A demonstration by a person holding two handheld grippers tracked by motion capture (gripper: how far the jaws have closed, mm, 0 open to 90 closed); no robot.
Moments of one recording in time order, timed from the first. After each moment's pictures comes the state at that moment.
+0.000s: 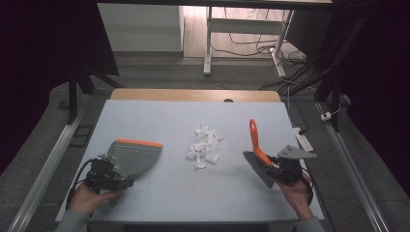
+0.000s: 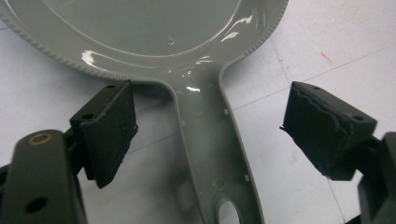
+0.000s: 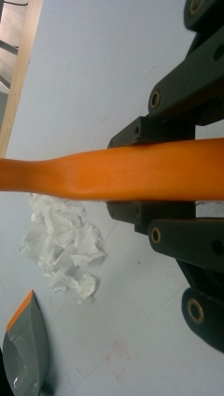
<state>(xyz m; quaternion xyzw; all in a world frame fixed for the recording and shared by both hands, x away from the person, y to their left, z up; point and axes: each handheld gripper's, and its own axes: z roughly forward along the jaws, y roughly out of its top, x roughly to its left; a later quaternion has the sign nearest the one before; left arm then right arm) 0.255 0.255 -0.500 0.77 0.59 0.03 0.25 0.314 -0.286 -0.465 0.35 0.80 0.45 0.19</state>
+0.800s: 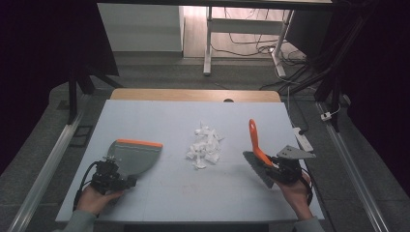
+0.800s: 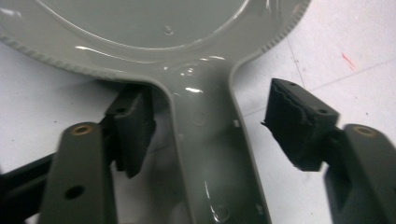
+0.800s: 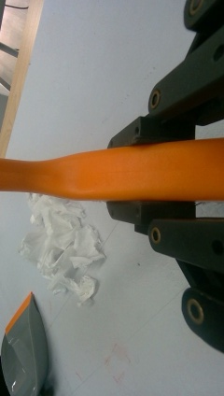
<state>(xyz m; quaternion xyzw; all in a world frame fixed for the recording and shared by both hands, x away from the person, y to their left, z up) 0.262 0.251 -0.522 0.75 0.61 0.03 0.25 0.314 -0.285 -0.466 0.35 0.80 0.45 0.19</state>
